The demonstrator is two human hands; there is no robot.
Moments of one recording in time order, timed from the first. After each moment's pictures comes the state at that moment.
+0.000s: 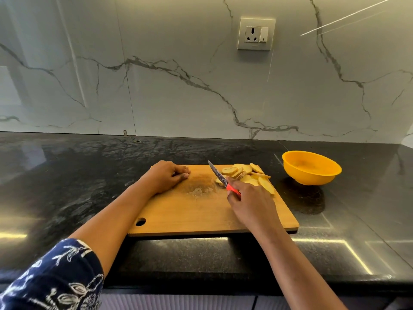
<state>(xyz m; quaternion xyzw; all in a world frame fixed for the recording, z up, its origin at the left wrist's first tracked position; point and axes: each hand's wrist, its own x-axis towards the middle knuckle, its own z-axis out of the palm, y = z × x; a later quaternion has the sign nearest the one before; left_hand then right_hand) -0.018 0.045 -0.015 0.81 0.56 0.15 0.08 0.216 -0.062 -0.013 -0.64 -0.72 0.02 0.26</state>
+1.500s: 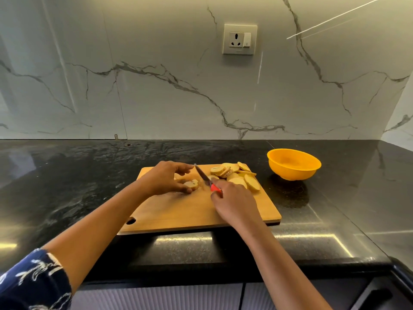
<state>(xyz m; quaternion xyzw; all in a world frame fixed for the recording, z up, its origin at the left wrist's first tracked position) 0.022 0.001 0.011 0.81 0.54 0.17 0.16 0.210 -0.075 -0.005 -0.63 -0.73 0.07 0.24</state>
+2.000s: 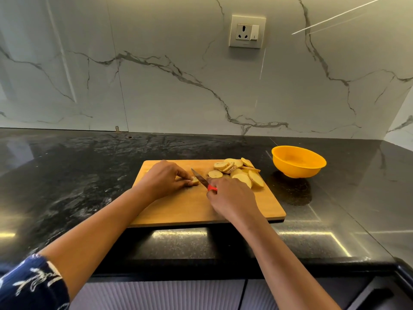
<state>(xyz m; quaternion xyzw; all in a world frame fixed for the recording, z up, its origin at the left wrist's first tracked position) 0.014 -0.011 -0.005 0.83 0.52 0.21 0.05 0.194 -0.077 0.008 -0.63 -0.76 0.06 0.15</state>
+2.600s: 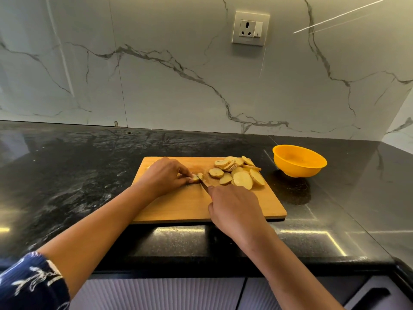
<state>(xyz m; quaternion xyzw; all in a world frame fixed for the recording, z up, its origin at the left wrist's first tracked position) 0.016 -0.013 -0.004 0.82 0.53 0.20 0.02 0.187 -0.112 0.021 -0.59 -0.80 -0.03 0.02</state>
